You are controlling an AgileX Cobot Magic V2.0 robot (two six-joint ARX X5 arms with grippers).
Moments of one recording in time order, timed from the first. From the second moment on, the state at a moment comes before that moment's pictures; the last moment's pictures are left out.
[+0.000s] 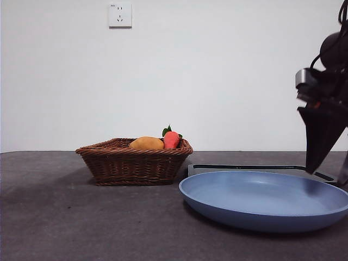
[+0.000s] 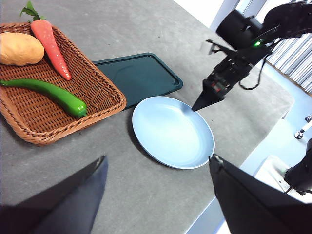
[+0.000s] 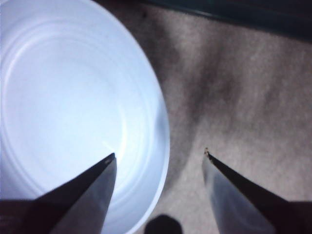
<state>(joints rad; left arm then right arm) -0.04 0.63 0.84 -0.78 0.79 0.06 0.11 1.61 1.01 -0.78 -0.36 -0.13</state>
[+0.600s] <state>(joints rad) -0.04 0.63 0.84 -0.77 0.79 0.05 0.13 1.69 1.01 -0.74 -0.37 -0.13</state>
